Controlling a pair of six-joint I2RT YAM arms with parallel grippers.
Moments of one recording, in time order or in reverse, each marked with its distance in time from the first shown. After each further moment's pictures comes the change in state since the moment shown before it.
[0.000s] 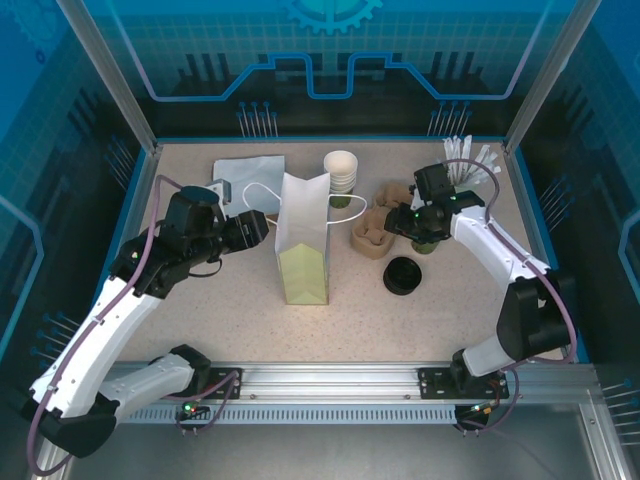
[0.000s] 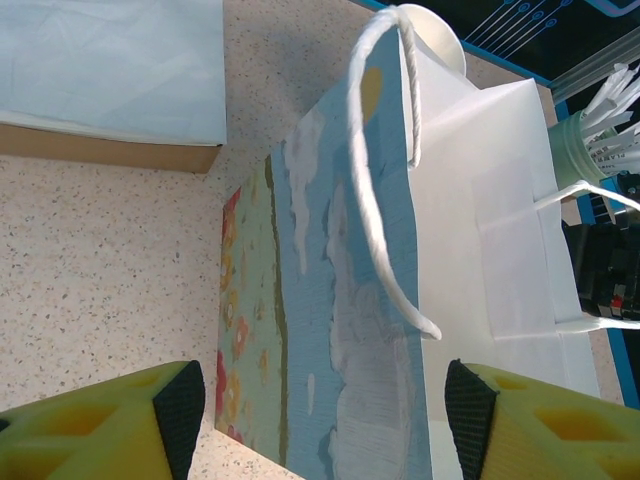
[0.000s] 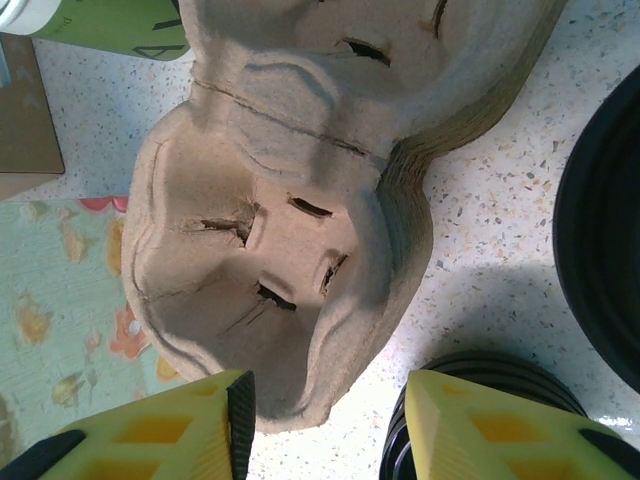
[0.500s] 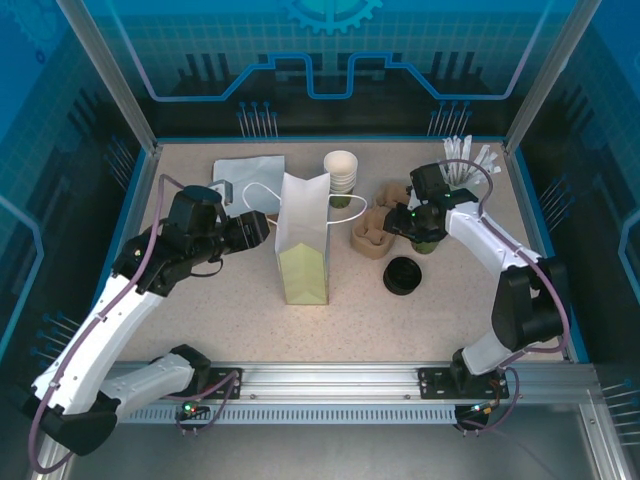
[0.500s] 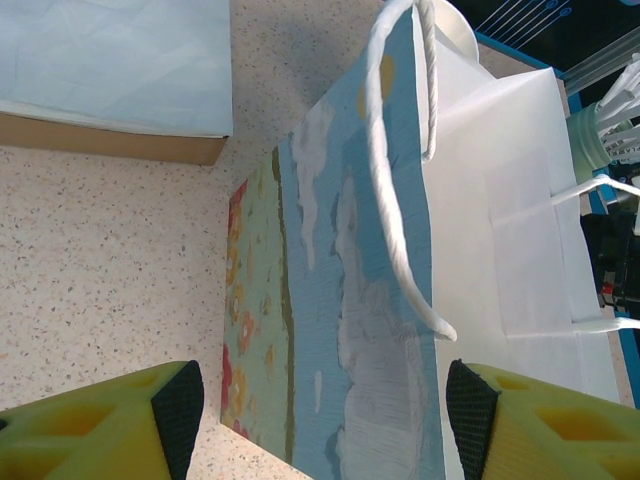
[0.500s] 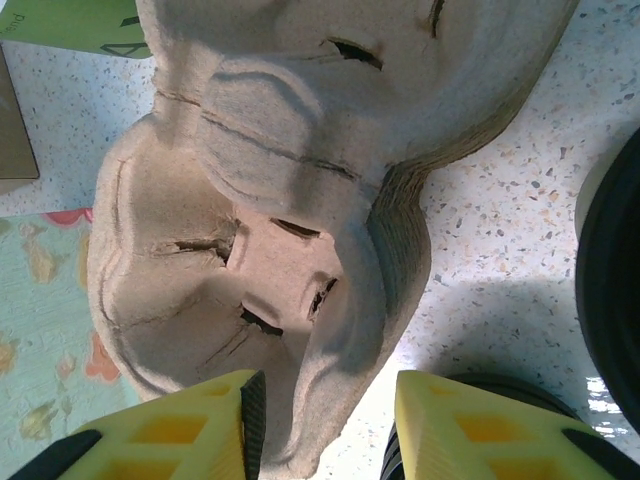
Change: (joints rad) left arm 0.000 0.013 0.000 -0.008 0.000 0.000; right arm 0.000 0.060 0.016 0.011 0.000 -0.004
